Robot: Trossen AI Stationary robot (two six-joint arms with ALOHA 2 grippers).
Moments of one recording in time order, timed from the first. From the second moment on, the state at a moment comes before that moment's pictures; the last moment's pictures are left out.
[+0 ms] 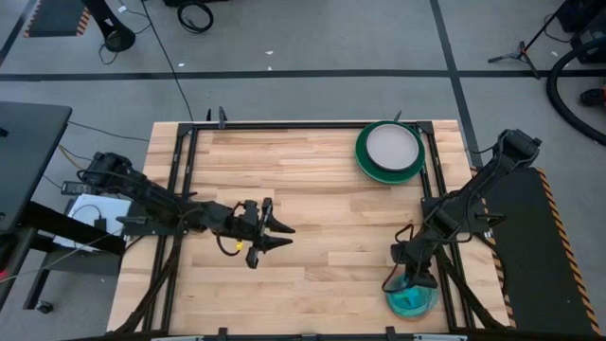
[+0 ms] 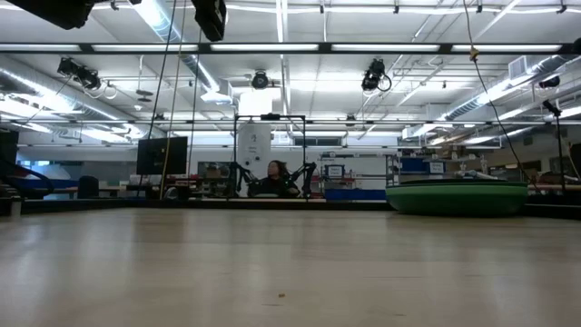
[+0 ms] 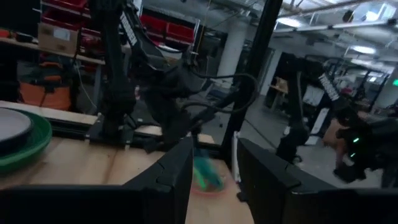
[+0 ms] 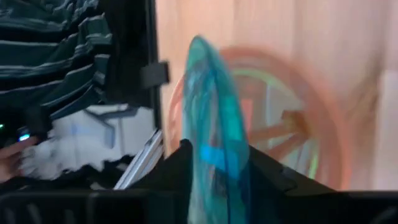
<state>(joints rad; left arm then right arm) -0.35 1.39 0.60 0.93 -0.21 -0.25 0.73 1.07 0.38 -0.16 -0.36 0.99</state>
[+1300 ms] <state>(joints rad) -0.23 1.30 0.80 0.33 -0.13 0.02 0.51 0.96 0.63 -0.81 0.07 0.81</state>
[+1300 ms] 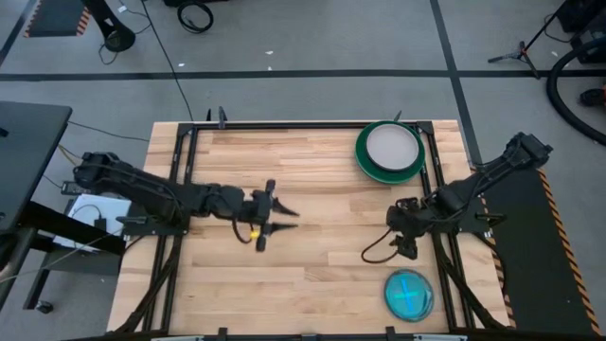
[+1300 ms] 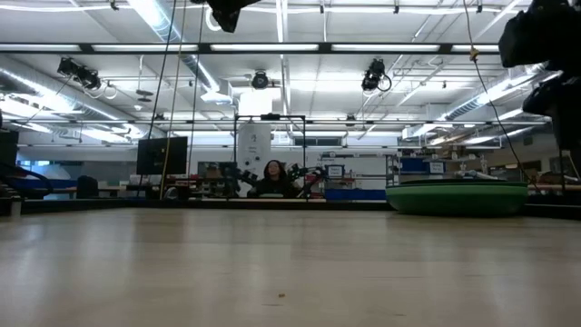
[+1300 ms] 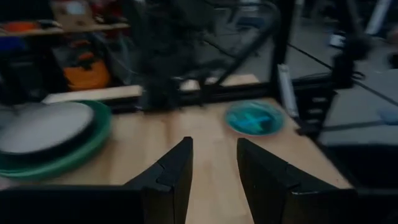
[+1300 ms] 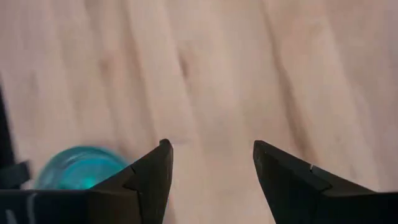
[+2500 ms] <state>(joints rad) -0.36 1.60 0.80 0.41 -0.18 -0.25 0.71 1.57 0.73 -0.47 -0.02 0.16</state>
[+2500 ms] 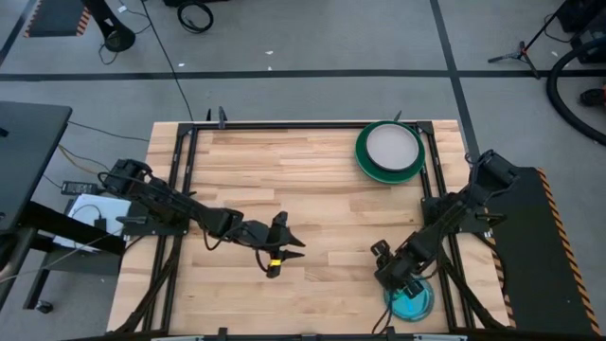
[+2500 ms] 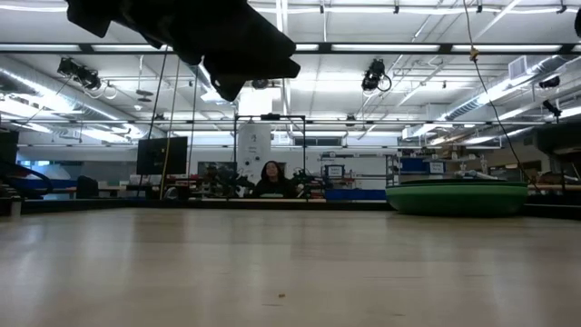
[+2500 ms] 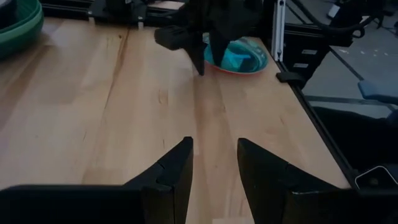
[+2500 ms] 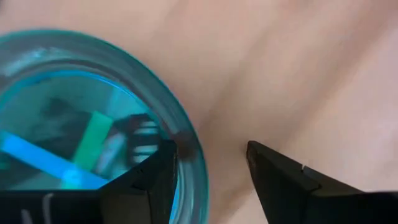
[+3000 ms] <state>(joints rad) -0.36 1.60 0.80 0.35 -0.17 -0.28 0.47 1.47 0.83 -0.68 0.54 0.05</state>
